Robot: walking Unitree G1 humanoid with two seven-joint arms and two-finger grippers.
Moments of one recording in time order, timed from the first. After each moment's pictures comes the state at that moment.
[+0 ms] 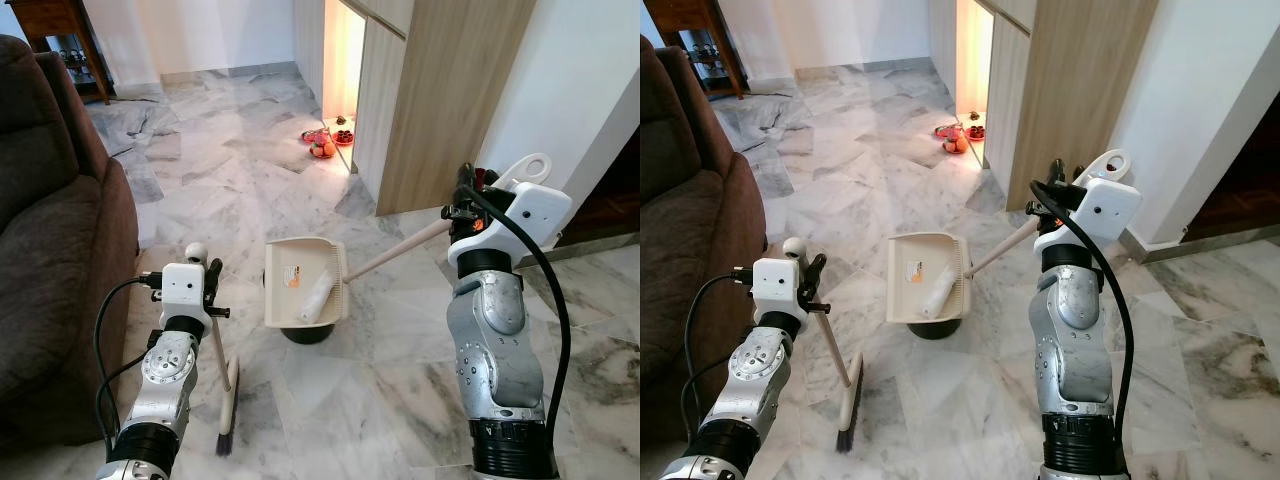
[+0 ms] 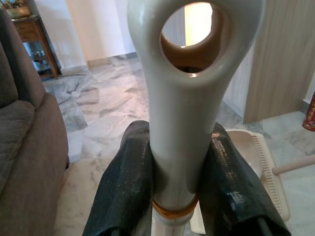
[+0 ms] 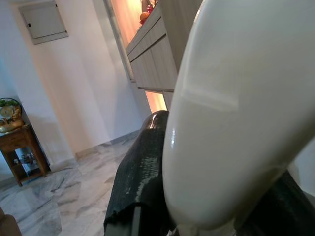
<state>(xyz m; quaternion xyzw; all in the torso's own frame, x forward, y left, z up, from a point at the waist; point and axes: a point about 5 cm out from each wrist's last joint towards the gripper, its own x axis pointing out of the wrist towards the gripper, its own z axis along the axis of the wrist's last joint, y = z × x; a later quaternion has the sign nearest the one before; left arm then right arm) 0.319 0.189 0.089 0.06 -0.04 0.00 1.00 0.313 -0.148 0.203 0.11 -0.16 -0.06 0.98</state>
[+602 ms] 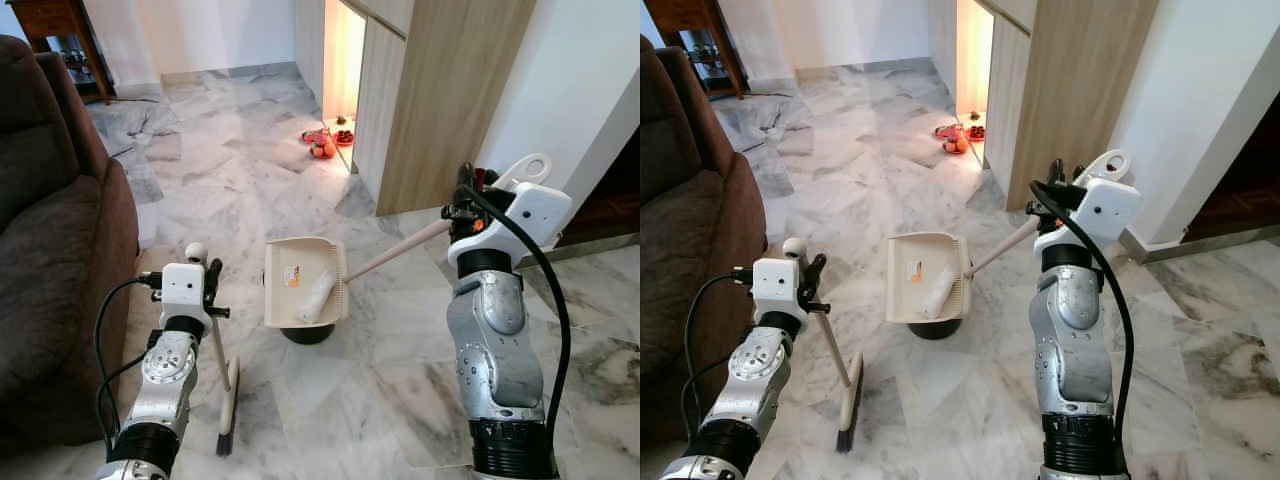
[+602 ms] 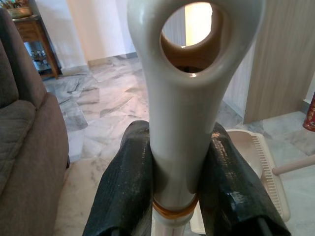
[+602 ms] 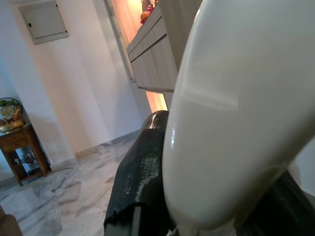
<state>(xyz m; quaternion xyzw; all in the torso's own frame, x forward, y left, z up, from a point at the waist) 0.319 0.189 0.089 0.06 -0.04 0.00 1.00 0.313 -0.148 0.203 0.11 -0.16 -0.06 0.98</state>
